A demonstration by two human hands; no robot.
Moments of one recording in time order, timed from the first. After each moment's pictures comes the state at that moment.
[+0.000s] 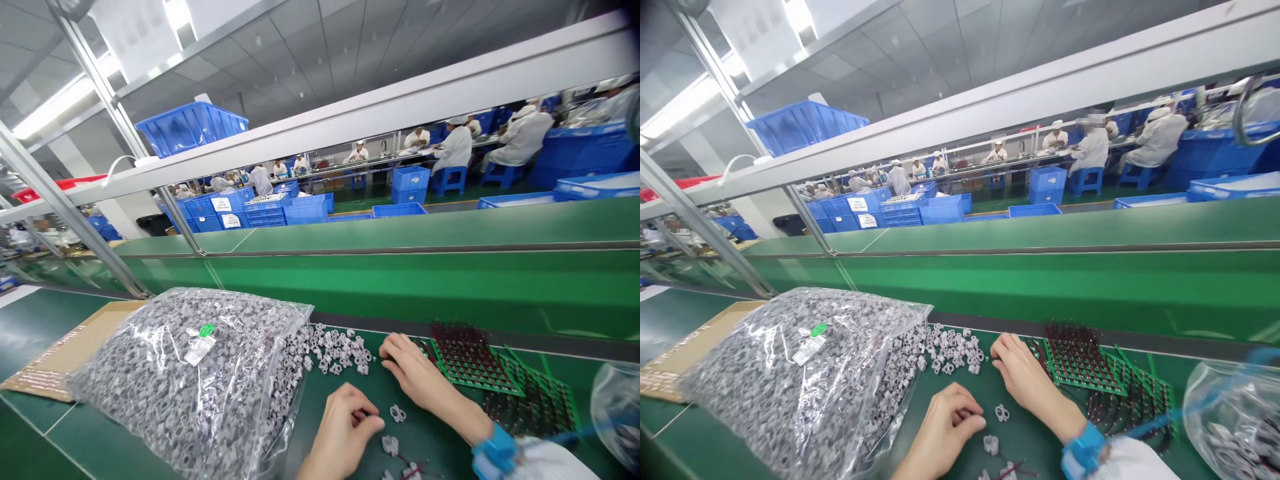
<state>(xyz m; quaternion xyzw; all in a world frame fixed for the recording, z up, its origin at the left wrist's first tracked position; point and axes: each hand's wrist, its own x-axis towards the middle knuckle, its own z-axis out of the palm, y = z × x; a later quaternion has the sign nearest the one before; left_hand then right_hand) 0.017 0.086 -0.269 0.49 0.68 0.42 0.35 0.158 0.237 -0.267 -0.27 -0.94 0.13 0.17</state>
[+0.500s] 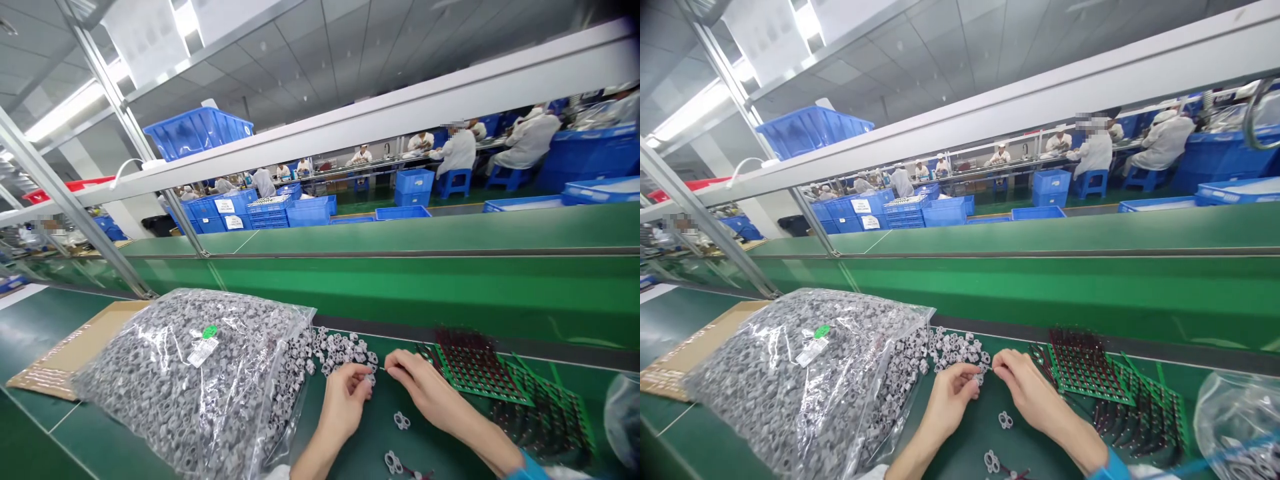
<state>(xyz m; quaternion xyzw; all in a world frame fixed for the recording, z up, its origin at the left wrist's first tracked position) 0.006 0.123 -0.284 0.41 0.61 0.55 0.39 0.163 0.225 -0.255 -0.27 -0.92 0.24 0.18</state>
